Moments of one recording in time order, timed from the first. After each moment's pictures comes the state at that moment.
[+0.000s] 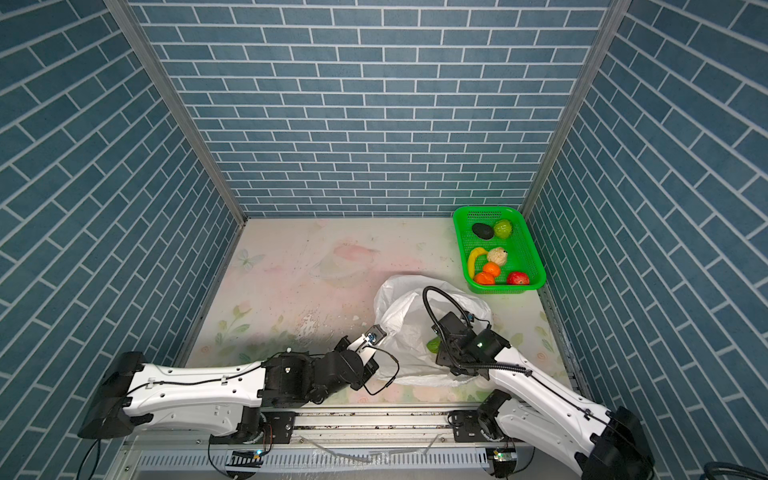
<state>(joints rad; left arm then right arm) -1.43 1.18 0.80 -0.29 -0.57 -0.22 0.77 0.94 0.66 -0.96 0.15 0.96</state>
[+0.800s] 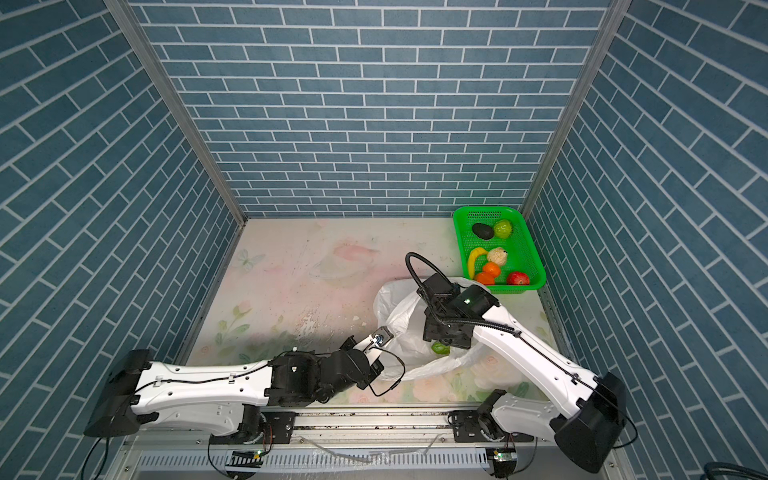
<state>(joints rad) -1.43 1.21 0.83 -0.28 -0.55 -0.19 0.77 1.15 1.09 -1.30 0.10 0.90</state>
